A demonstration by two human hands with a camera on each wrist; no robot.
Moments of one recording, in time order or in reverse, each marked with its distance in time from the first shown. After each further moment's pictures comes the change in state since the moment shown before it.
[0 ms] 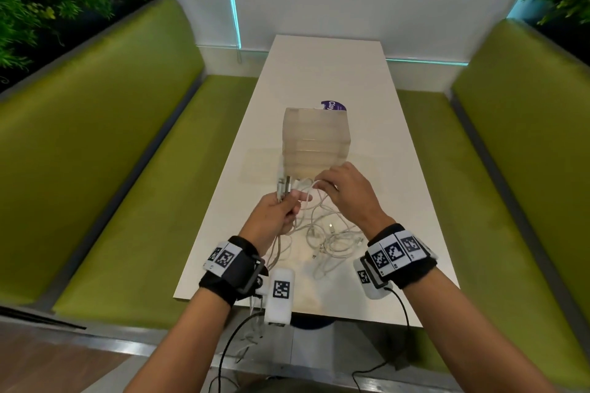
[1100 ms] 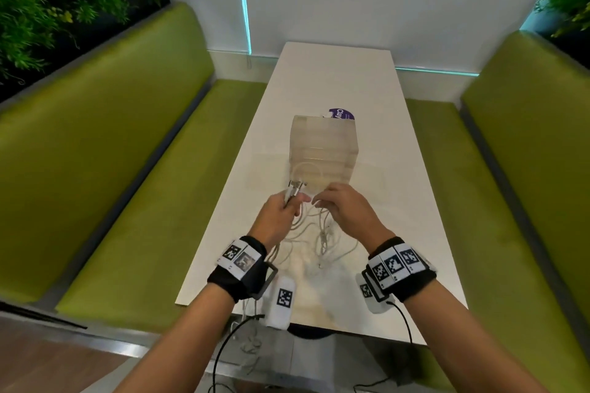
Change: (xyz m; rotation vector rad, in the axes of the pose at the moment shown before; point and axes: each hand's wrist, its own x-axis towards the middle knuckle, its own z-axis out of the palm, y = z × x) left_hand 0.021 -0.001 -0.006 0.352 0.132 0.125; right_hand 0.004 0.005 0.016 0.043 -0.185 0.004
